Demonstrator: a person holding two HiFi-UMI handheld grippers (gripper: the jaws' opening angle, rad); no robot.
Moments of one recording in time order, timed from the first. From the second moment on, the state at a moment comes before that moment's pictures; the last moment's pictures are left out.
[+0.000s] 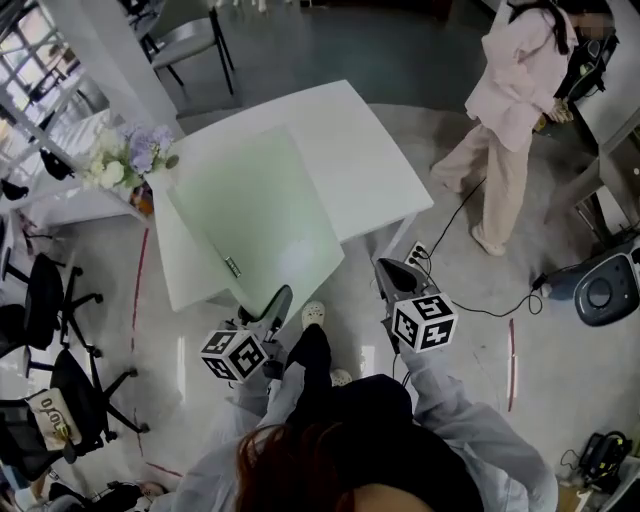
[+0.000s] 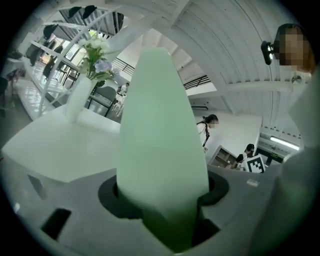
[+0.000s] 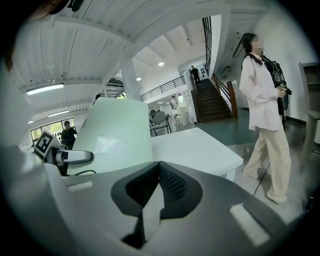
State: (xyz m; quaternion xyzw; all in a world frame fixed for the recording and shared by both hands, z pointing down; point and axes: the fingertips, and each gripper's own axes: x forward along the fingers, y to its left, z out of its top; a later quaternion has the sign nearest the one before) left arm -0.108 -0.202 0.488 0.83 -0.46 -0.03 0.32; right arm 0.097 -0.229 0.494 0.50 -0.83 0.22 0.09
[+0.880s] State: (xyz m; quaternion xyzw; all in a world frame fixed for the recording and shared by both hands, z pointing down) left arm -0.125 -0.451 0.470 0.87 -0.34 -0.04 0.36; right arm 0.071 -0.422 0.472 0.57 -0.79 0.21 0.05
